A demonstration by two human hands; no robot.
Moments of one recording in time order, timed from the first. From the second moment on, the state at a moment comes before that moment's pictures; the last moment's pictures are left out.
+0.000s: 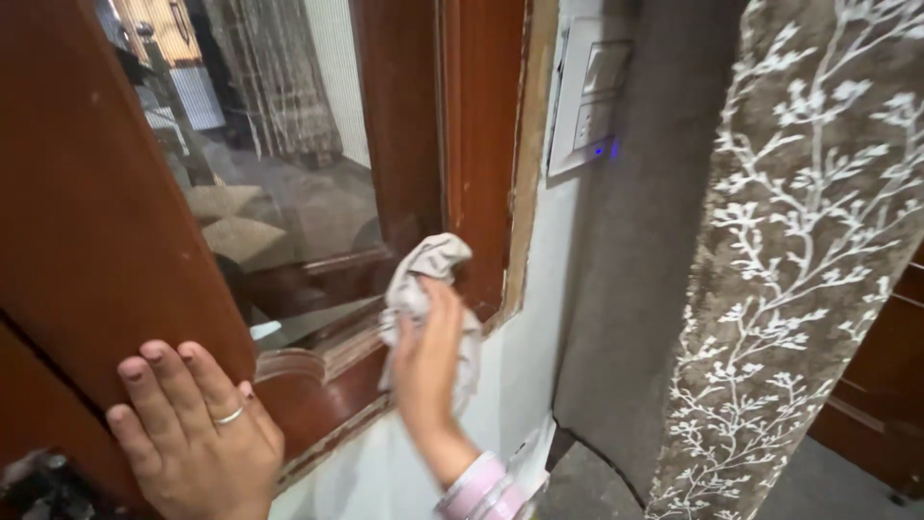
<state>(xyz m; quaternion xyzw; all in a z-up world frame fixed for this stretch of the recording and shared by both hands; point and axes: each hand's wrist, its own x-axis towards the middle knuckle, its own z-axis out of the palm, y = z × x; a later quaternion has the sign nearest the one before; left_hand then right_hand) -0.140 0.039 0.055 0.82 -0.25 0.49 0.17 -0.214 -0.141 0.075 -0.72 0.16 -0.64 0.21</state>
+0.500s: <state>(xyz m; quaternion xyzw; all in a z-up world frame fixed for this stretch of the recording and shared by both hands) -0.177 0.026 0.089 0.86 -0.23 0.43 0.12 -0.258 -0.222 0.066 -0.79 0.02 -0.61 0.03</state>
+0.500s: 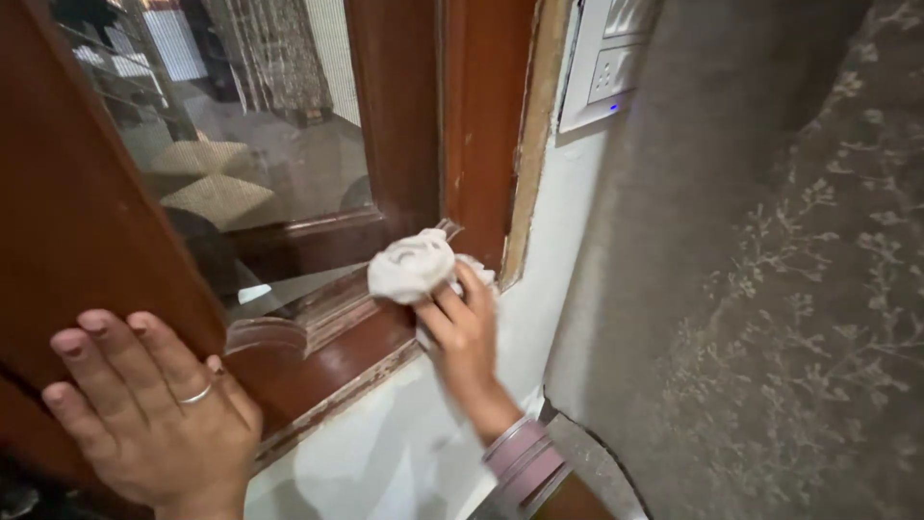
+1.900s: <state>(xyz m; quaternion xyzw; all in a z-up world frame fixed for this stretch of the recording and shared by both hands) -0.201 0.029 0.160 0.83 -0.32 0.41 0.21 -0.231 -0.071 0.040 -0.76 0.13 -0.53 0.35</state>
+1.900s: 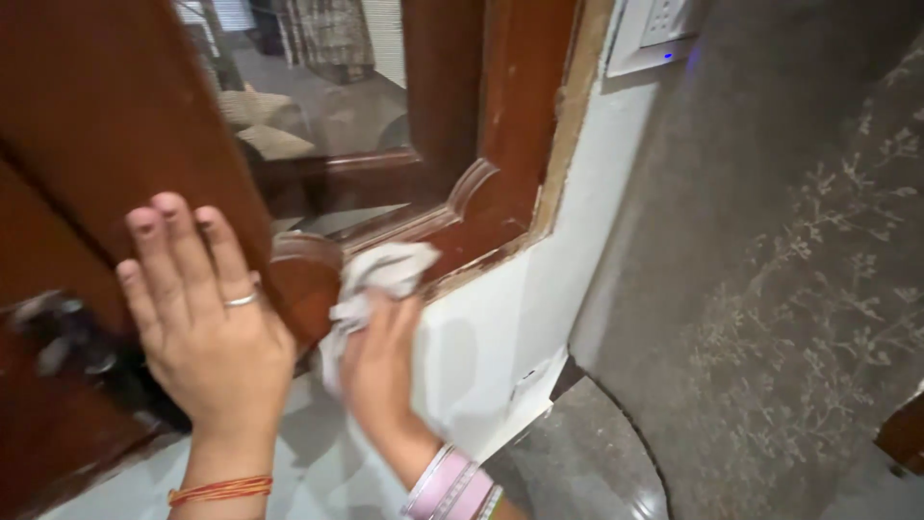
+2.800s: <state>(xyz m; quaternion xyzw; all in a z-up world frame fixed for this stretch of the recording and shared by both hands) -0.137 0.178 0.109 0.83 -0.24 0.49 0.14 -0.203 -0.018 0.028 -0.84 -0.19 -0.49 0.10</state>
